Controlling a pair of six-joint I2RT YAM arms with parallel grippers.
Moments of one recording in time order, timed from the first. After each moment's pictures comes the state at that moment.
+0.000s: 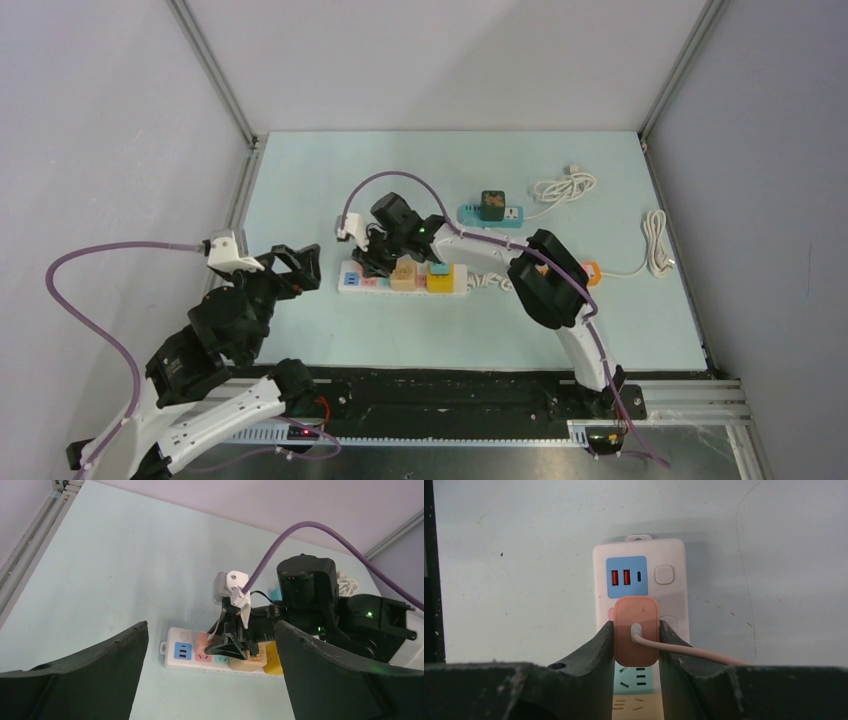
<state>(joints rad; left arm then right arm) -0.92 0.37 0.91 -0.70 -0.84 -0.46 0.95 2.18 1.72 -0.30 -0.44 -0.36</state>
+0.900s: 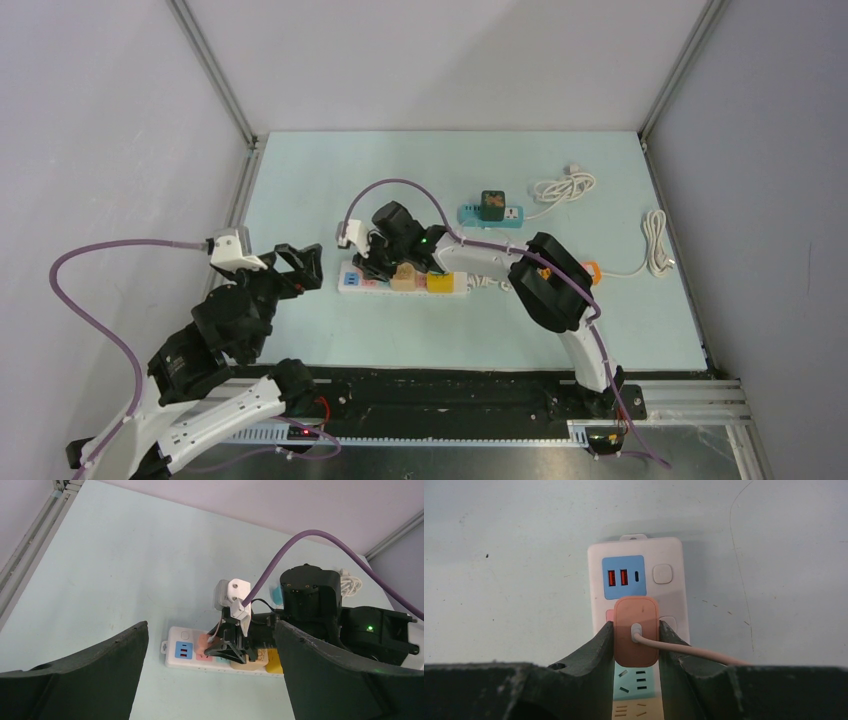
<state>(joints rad) -0.92 0.39 0.91 -0.70 -0.84 -0.46 0.97 2.13 1.59 -0.14 -0.36 -0.36</state>
